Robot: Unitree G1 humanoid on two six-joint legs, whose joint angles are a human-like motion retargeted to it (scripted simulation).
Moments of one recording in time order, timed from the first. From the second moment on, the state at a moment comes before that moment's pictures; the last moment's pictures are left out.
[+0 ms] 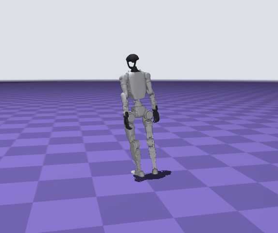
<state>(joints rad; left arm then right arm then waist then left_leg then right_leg) 0.19 0.09 0.38 1.46 0.55 0.01 -0.05 -0.02 -0.19 -0.28 1.60 -0.60 -0.06 0.10 0.00 -0.04 -0.02 -0.05 -0.10 0.12 0.00 -0.06 0.08 0.03 -0.15 -0.56 0.07 0.09 0.11</state>
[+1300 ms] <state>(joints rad) -0.56 0.67 0.36 1.32 0.31 -0.09 0.05 0.37 -0.44 -0.77 1.70 0.06 -0.37 0.09 -0.22 -0.08 0.52 -0.65 0.32 0.39 -0.06 0.07 -0.26 -0.77 -0.15 -0.22 0.05 0.17 -0.09</state>
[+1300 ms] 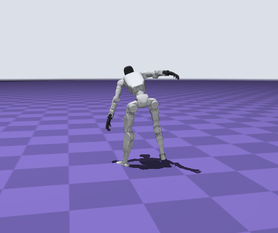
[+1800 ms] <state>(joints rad) -0.62 0.69 0.43 1.32 0.37 -0.11 0.04 0.23 -0.52 -0.44 1.70 0.43 -0.45 -0.02 -0.71 -0.33 0.52 -0.89 0.34 0.49 -0.08 0.04 -0.25 -1.15 -0.07 -0.15 0.04 0.19 -0.09</state>
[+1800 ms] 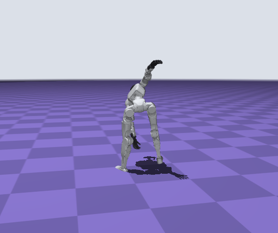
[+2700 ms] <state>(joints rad) 0.34 0.57 0.76 1.53 -0.33 -0.25 0.14 -0.08 -0.87 -1.07 1.62 0.17 -0.35 -0.18 0.89 0.52 0.52 -0.87 -0.14 -0.05 -0.03 0.24 -0.26 -0.47 -0.45 -0.71 -0.04 0.27 -0.08</state>
